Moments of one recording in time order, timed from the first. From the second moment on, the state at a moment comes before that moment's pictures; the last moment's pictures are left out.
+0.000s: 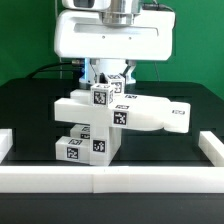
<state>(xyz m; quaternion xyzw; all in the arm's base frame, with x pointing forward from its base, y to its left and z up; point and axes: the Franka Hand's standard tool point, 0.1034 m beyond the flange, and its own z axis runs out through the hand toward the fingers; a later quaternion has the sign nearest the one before) 0.498 -0.022 0.114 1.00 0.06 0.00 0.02</state>
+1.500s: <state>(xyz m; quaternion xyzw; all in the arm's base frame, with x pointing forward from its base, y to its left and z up) 0.497 -0.017 0.113 0.96 -0.29 0.00 0.01</state>
